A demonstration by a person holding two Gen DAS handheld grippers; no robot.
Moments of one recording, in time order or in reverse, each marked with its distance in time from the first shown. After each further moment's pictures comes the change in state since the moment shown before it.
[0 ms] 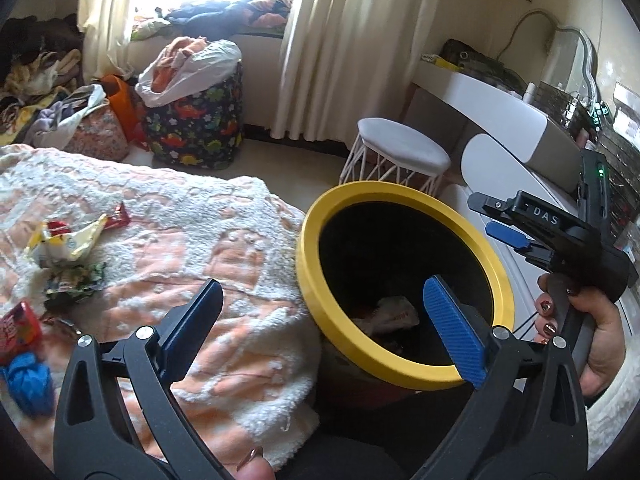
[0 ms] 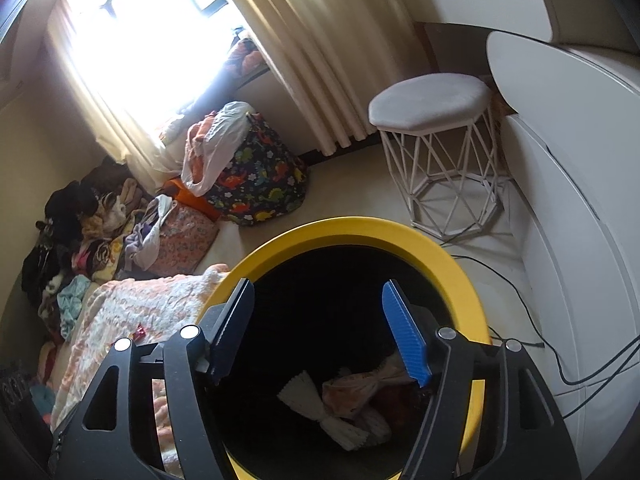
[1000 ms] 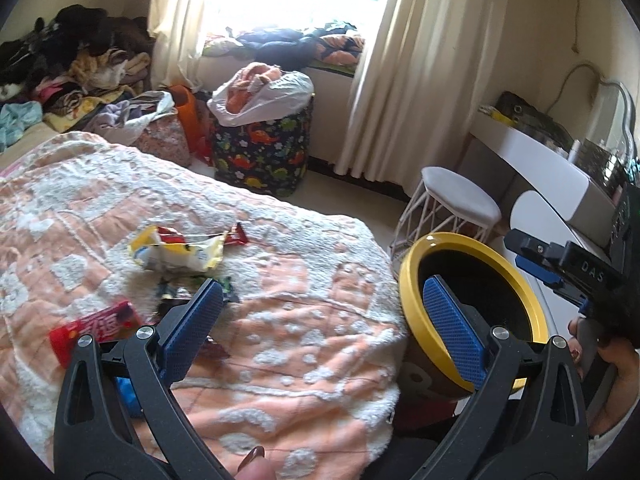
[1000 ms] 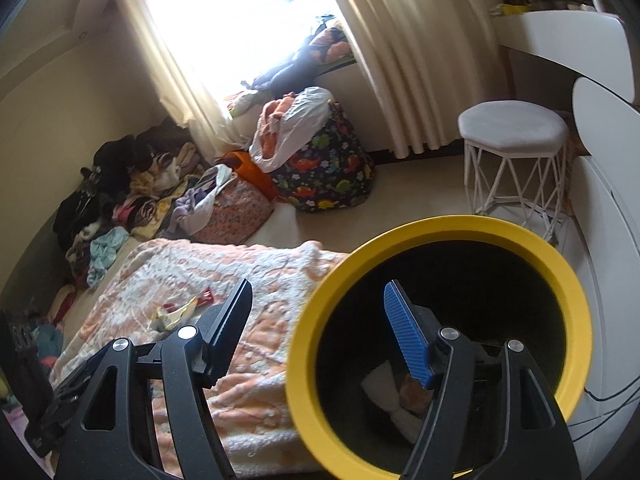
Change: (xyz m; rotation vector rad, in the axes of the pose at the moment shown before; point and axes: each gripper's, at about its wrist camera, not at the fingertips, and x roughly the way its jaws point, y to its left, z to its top) left arm -0.061 0.075 0.001 -0.134 -0.133 0.162; right arm -0.002 0.105 -0.022 -0.201 0.021 0.166
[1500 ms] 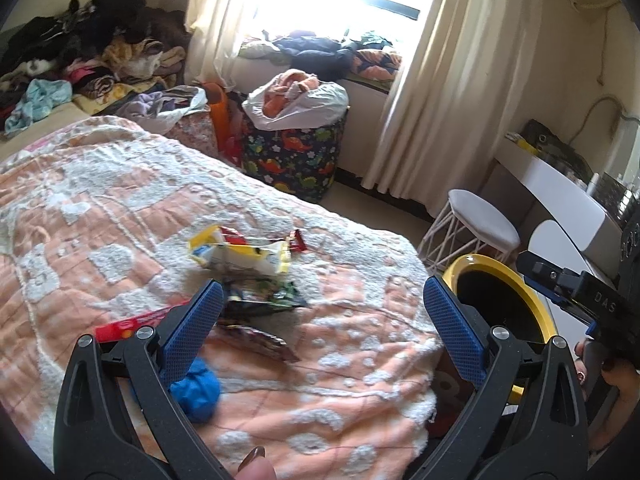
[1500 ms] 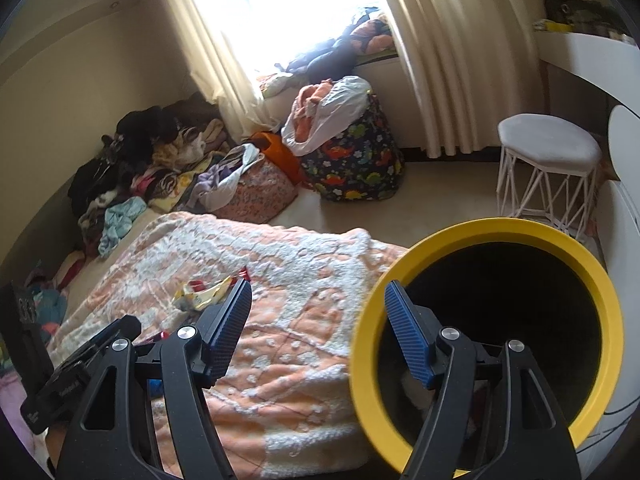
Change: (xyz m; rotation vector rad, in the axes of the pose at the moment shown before) left arm -0.017 0.055 0.000 -0.095 -0.038 0.060; right arm 0.017 0.055 -0.009 -0.110 0.045 0.055
